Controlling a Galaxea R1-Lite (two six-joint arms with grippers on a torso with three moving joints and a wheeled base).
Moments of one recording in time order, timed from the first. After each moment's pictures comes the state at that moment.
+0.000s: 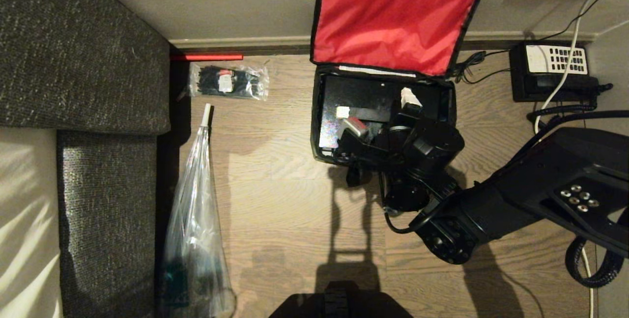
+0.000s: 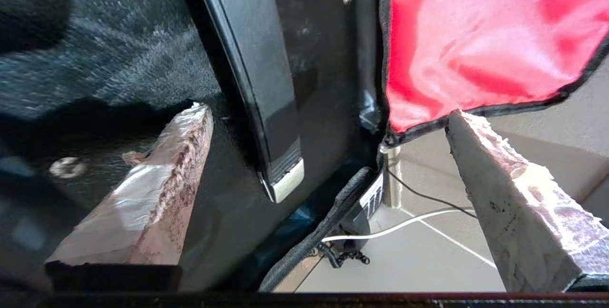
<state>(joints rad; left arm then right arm) 0.00 0.00 0.00 0.01 0.01 -0.01 0.69 2.17 -1.08 -1.45 -0.82 -1.55</state>
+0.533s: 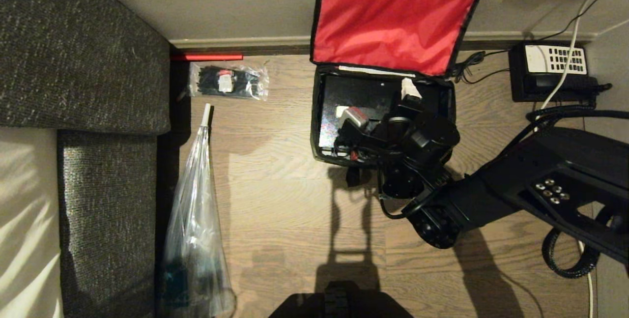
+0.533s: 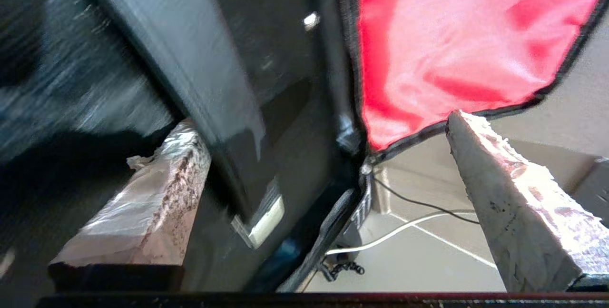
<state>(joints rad) 0.00 0.00 0.00 0.01 0.01 -0.01 0.63 2.24 -1.20 -1.48 -0.78 -1.56</state>
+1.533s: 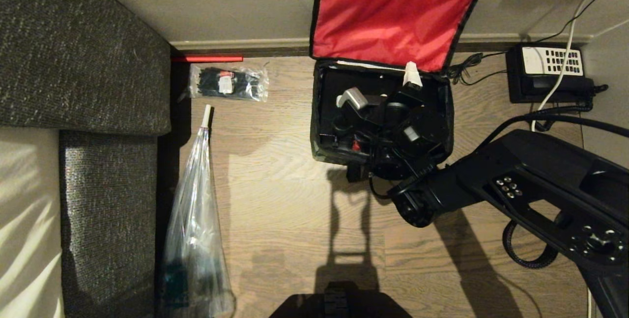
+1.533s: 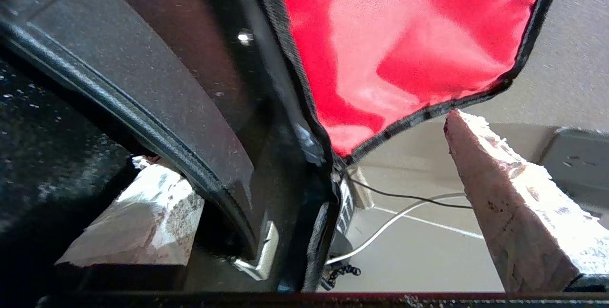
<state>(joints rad) 0.00 0.00 0.00 0.01 0.01 -0.01 0.56 2.40 -1.42 -1.53 -0.78 -1.55</state>
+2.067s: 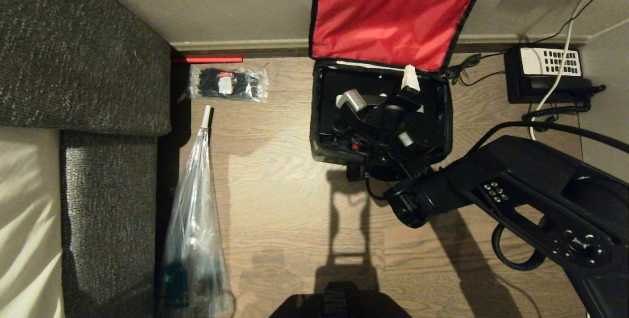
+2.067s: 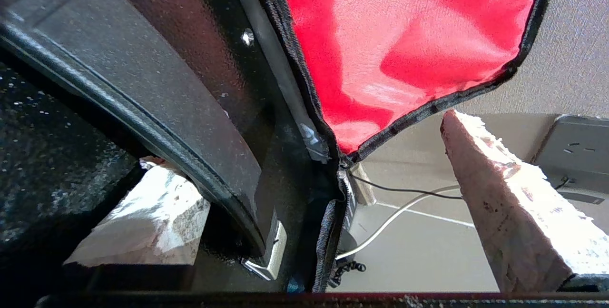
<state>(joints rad) 0.00 0.00 0.00 0.01 0.01 -0.01 0.56 2.47 -1.45 -1.53 -0.78 -1.52</state>
